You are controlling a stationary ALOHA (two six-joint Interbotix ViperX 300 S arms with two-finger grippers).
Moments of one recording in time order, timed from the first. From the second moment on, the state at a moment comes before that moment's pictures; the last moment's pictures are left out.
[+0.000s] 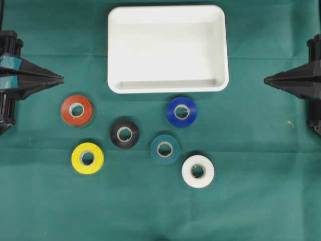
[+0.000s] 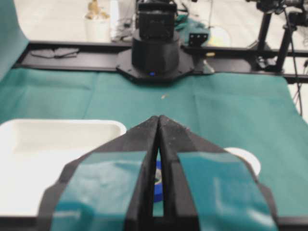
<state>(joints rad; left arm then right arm) 0.00 -0.96 1.20 -0.02 -0.29 0.00 -0.02 -0.98 1.24 0.00 -0.29 0.01</state>
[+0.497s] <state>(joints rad) -0.01 -0.96 1.20 -0.02 -0.24 -0.03 -0.02 -1.08 1.33 -0.01 -0.29 0.01</state>
